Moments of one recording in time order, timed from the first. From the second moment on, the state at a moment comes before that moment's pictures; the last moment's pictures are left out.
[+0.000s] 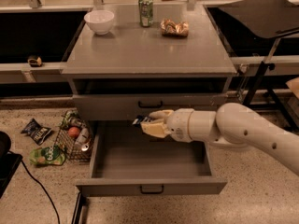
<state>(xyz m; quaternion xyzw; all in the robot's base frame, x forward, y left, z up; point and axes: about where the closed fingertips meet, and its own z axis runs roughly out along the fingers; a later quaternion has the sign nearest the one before) 0.538 0.001 0.740 -0.37 0.75 0.33 0.44</state>
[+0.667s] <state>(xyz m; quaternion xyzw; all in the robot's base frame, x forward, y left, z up) 0.530 -0.039 0.695 -0.30 0.76 0.35 0.46</state>
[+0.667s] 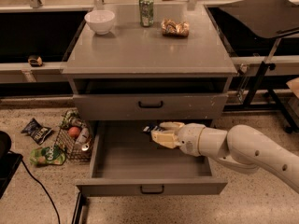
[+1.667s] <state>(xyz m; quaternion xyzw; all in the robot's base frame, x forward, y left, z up) 0.530 -0.120 0.563 -0.17 0.86 0.28 0.40</state>
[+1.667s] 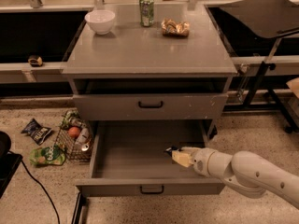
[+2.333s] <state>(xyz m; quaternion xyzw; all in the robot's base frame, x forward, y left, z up) 0.537 -0.142 0.515 -0.14 0.87 0.29 0.38</state>
